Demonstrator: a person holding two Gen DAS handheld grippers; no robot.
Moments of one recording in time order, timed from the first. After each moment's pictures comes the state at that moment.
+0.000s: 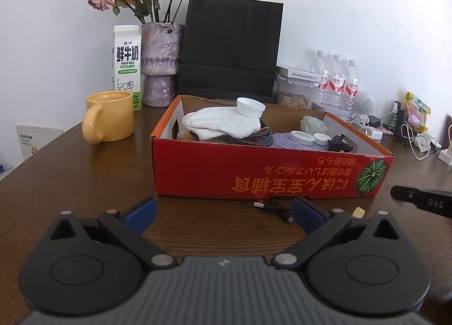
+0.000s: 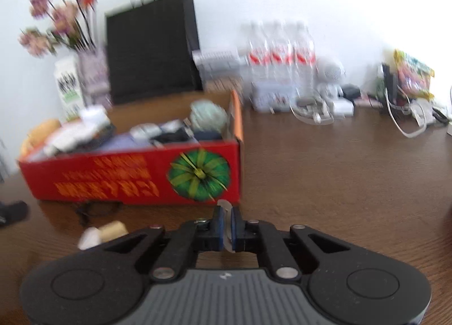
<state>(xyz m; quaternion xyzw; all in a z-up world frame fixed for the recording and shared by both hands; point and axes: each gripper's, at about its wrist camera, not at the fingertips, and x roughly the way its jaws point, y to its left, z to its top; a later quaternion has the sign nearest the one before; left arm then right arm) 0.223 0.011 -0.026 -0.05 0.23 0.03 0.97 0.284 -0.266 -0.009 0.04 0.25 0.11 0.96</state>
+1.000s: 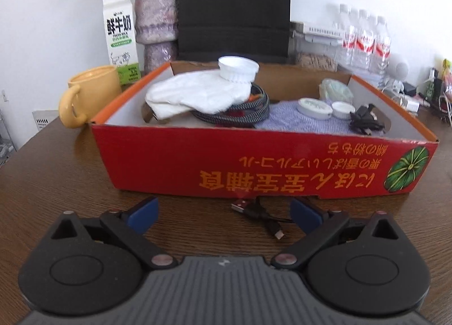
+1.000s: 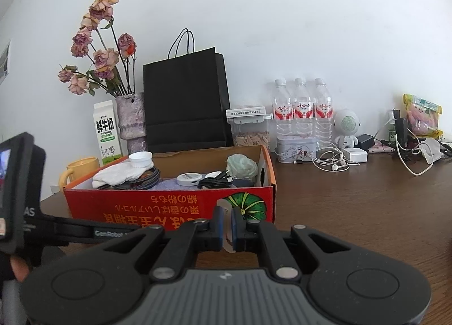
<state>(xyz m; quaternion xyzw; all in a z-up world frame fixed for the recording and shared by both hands) 0.298 -0.045 -0.045 -0.02 0.31 0.10 0.94 0.240 -0.258 0.004 0.04 0.15 0.15 0.98</state>
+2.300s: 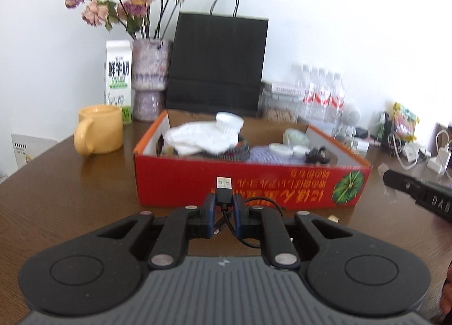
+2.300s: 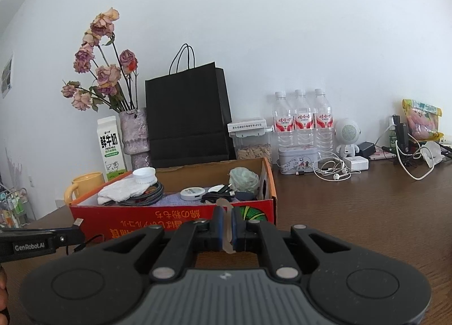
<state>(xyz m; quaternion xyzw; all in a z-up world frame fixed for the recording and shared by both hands) 0.208 -0.010 -0.014 -0.06 0.19 0.01 0.98 0.235 -0.262 0.008 0.06 0.12 0.15 0.98</state>
